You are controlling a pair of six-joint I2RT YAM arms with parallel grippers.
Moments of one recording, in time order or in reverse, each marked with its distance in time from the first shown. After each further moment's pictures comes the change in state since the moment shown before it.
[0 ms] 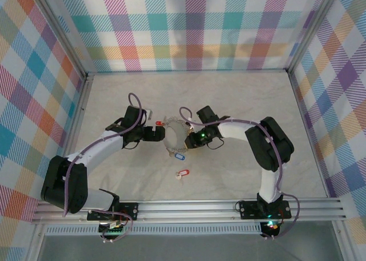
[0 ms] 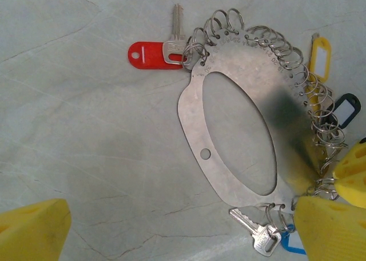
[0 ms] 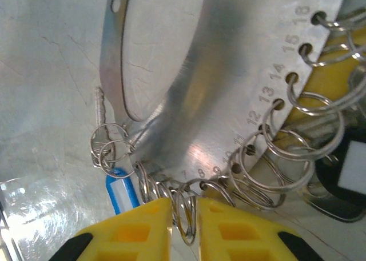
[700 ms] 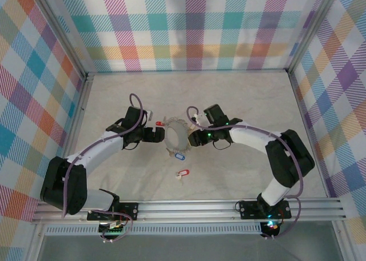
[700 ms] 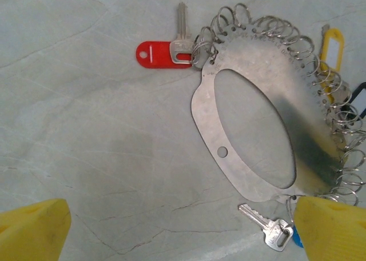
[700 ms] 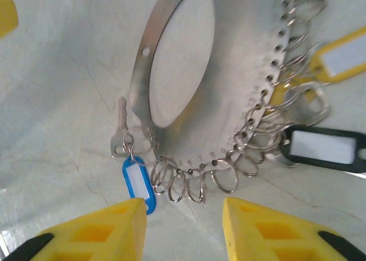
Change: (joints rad) left arm -0.013 -0.022 -0.007 -0.011 -0.036 0.026; right arm -0.010 -0.264 -0.107 0.023 0.142 -0.049
